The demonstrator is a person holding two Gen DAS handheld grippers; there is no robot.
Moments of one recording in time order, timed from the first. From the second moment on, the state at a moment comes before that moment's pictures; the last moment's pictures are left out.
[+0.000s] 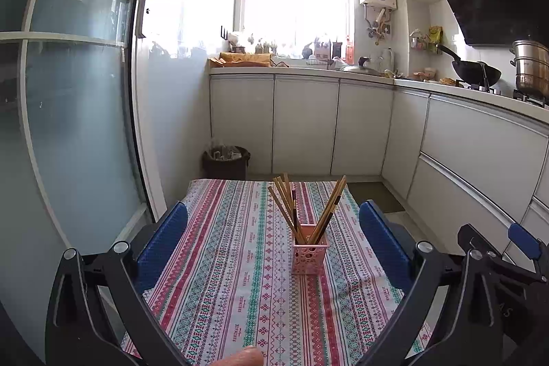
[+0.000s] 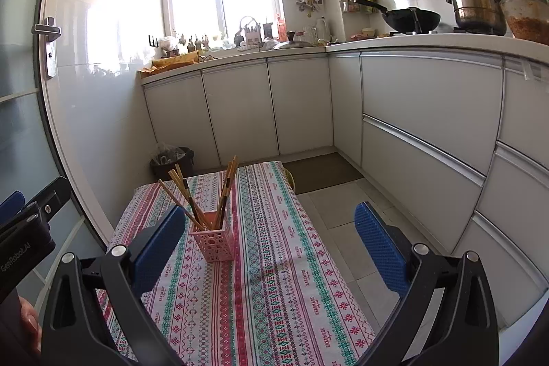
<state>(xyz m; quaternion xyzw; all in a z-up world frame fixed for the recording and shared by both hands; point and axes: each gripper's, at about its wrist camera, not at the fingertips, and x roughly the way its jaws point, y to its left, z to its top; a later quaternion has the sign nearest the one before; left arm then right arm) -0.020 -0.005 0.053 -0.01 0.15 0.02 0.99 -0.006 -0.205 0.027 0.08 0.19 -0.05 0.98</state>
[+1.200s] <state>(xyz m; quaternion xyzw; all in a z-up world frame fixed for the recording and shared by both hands) -0.015 -0.009 0.049 0.00 0.16 0.03 0.99 -0.007 -0.203 0.028 0.08 0.19 -0.04 0.98</state>
